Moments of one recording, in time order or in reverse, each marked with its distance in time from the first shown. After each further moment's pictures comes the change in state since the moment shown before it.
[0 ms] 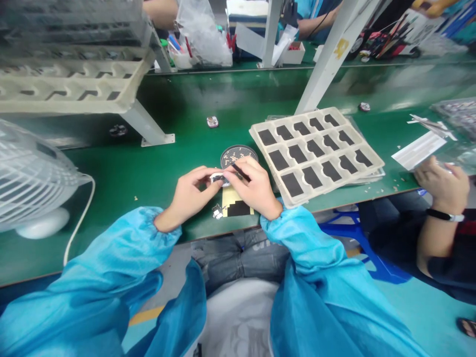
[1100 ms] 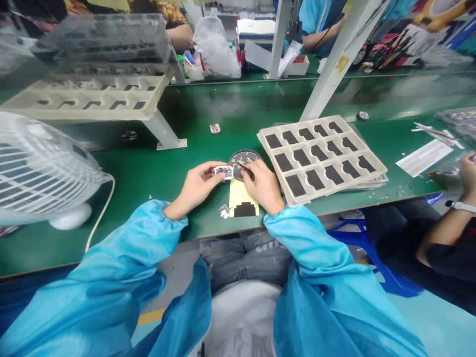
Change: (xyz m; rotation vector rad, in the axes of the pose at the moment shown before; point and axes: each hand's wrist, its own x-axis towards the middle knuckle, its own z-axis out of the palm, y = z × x) left_hand 0.013 -0.021 -0.008 -0.234 -0.016 -0.193; right_hand 0.002 0.027 -0.003 -0.358 -0.053 0.018
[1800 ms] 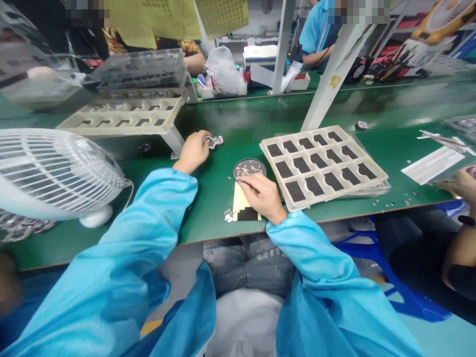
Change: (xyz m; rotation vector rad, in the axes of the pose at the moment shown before) left_hand 0.119 -0.015 -0.069 0.871 0.173 0.101; right_hand -0.013 -0.016 -0.003 0.243 0.090 -0.141
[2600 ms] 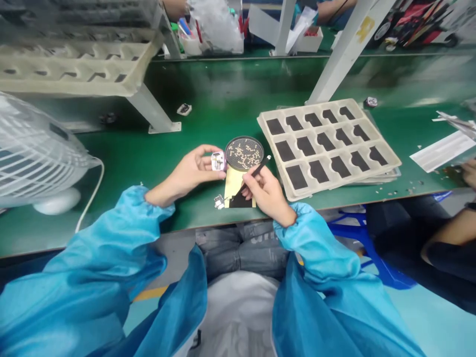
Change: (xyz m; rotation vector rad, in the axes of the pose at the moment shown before) left_hand -0.113 0.069 0.002 -1.197 -0.465 -0.289; right_hand -0.025 -0.005 -0.015 0.537 -0.130 0.659
